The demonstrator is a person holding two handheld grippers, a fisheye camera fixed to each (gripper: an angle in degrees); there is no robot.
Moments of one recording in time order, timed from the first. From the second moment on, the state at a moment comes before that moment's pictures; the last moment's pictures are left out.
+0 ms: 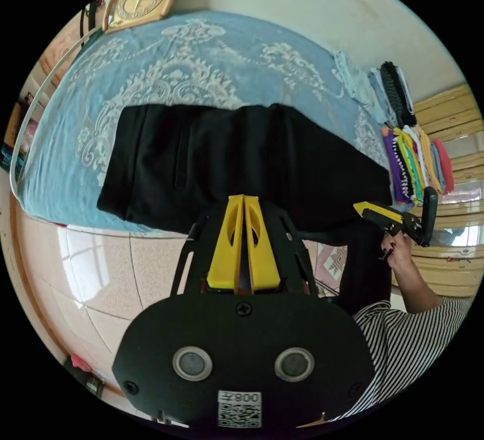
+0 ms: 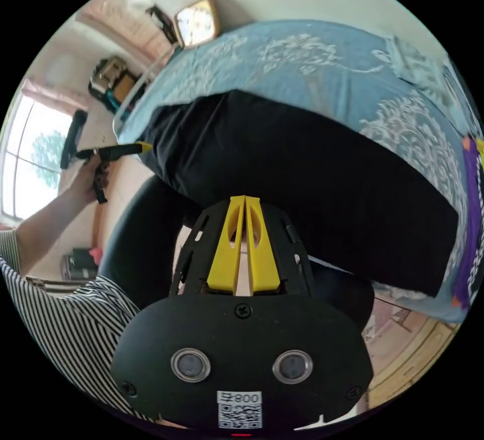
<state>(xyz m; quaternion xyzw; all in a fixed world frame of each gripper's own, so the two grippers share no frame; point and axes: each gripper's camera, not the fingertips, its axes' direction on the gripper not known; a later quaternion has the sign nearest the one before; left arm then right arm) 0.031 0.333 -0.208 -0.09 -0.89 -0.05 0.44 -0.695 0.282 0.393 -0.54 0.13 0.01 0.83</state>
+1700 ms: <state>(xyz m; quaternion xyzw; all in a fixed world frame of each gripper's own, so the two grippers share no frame) -0.512 0.176 0.323 -0.64 -0.64 0.07 0.42 -0.377 0.399 0.079 -0.26 0.26 0.26 0.89</state>
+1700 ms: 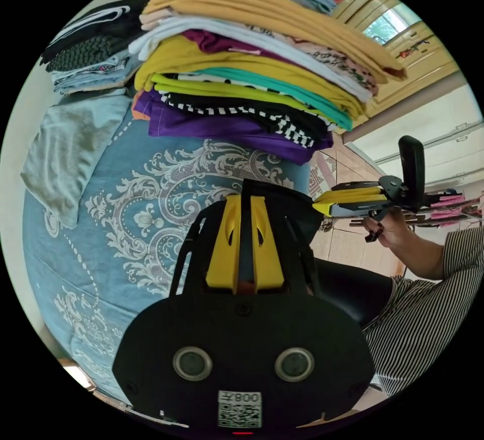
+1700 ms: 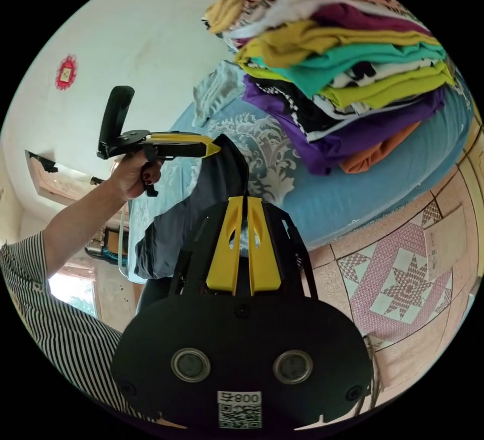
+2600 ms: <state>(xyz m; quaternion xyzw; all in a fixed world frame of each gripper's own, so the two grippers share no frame) -0.223 0.129 0.131 -0.49 -0.73 0.05 0.48 -0.527 0.405 0.442 -0.48 -0.02 0.10 0.87</state>
